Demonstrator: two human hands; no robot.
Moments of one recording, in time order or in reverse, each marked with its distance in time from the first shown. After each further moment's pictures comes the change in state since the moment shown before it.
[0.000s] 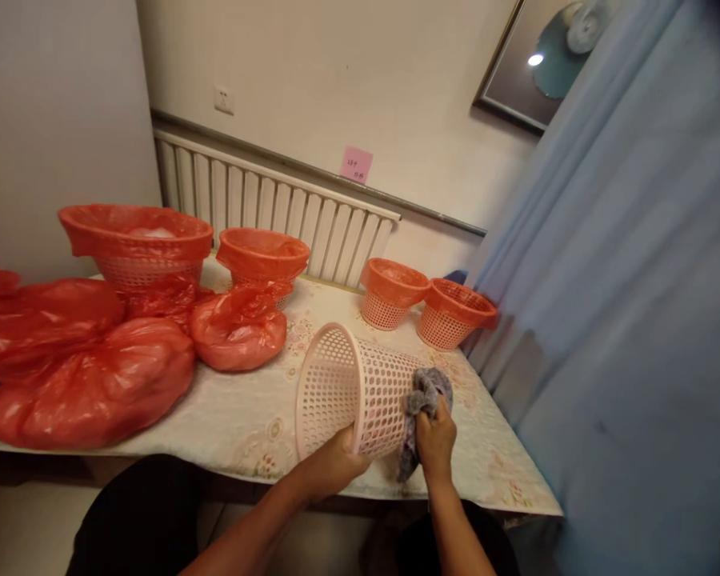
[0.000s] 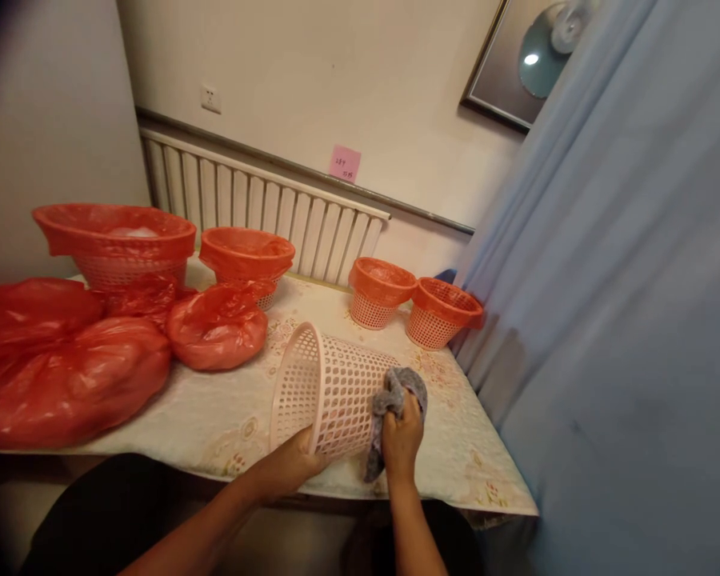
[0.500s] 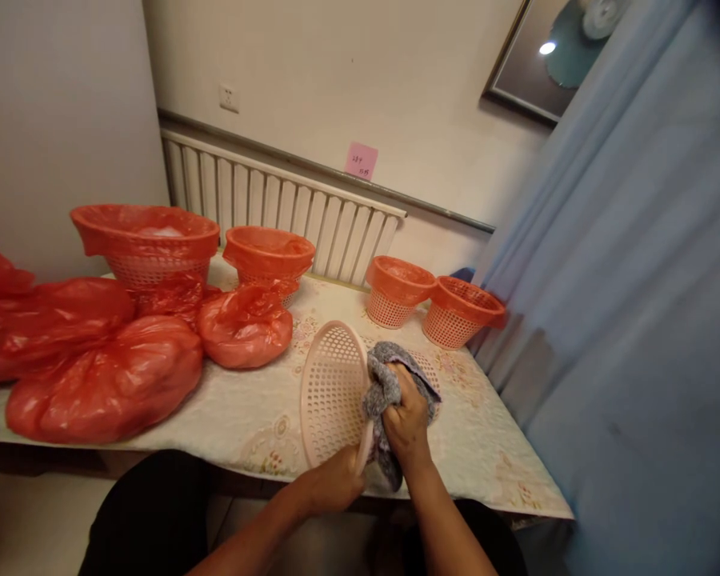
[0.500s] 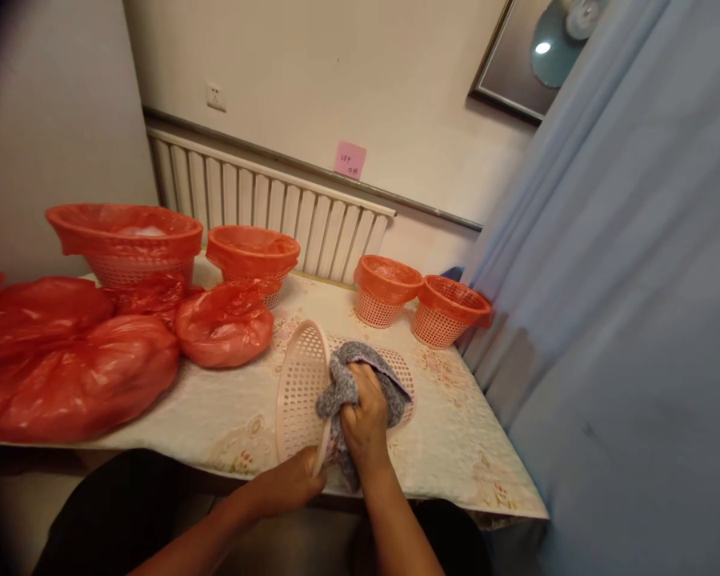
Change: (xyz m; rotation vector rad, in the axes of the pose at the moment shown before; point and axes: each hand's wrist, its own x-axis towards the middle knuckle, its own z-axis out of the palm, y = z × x) left_hand -0.019 -0.028 -0.008 0.348 -0.086 -0.040; right_hand 0.005 -0.110 0.016 0.274 -0.243 -0.329
